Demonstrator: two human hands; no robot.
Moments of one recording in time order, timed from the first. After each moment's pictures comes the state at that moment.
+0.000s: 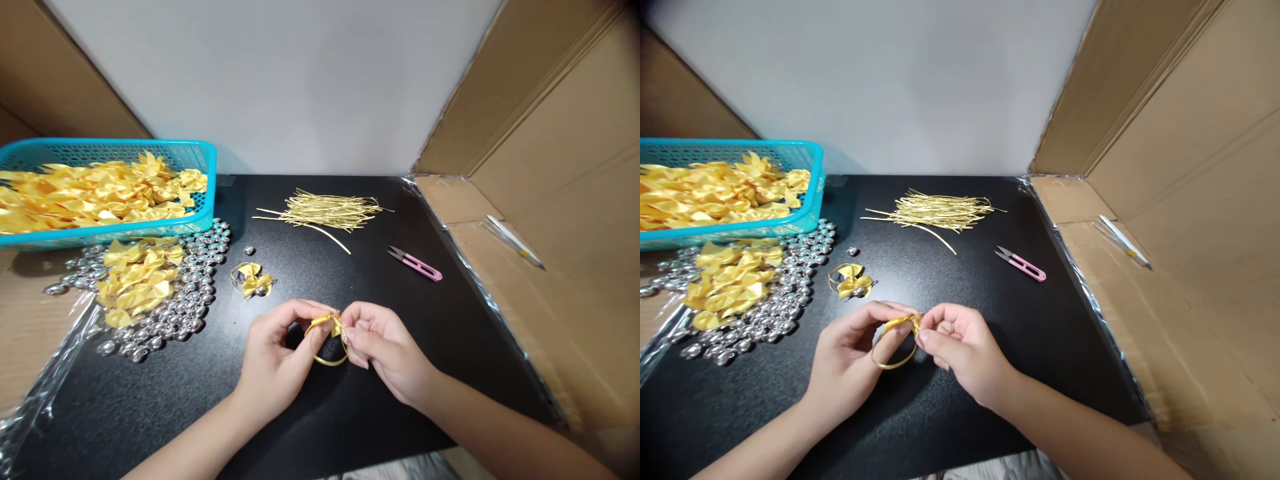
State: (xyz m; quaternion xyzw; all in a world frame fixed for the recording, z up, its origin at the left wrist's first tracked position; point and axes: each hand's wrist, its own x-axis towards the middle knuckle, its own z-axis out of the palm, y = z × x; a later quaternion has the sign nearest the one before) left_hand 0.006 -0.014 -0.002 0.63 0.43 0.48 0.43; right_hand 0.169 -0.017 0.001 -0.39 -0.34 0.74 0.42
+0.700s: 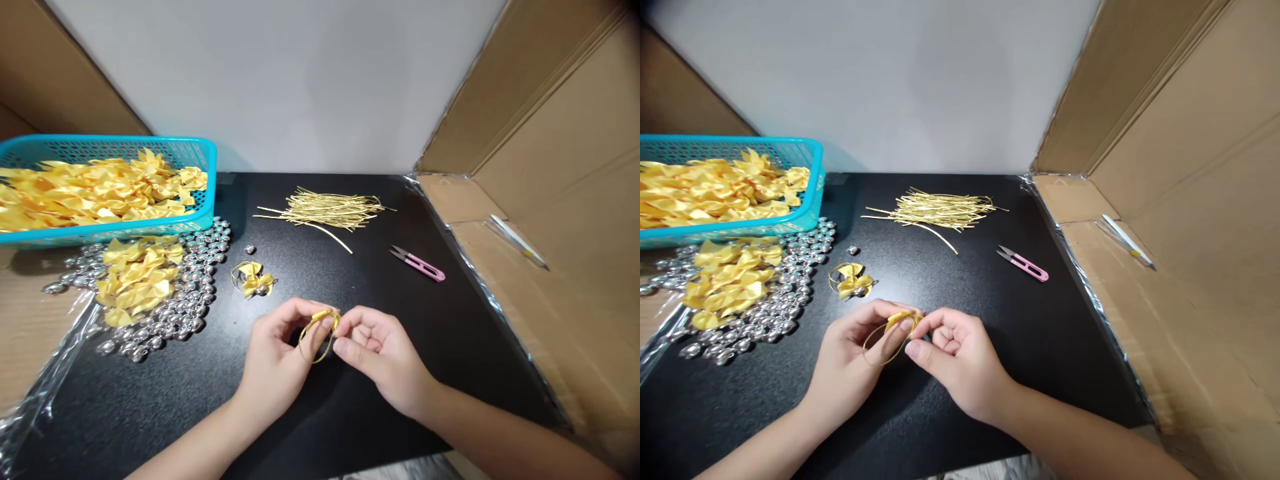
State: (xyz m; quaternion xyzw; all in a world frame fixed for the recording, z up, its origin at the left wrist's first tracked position) left_hand 0.010 -0.013 0.006 0.56 0.49 0.46 0.49; right_hand 0.164 -0.025 0.002 -0.41 -0.40 0.70 0.42
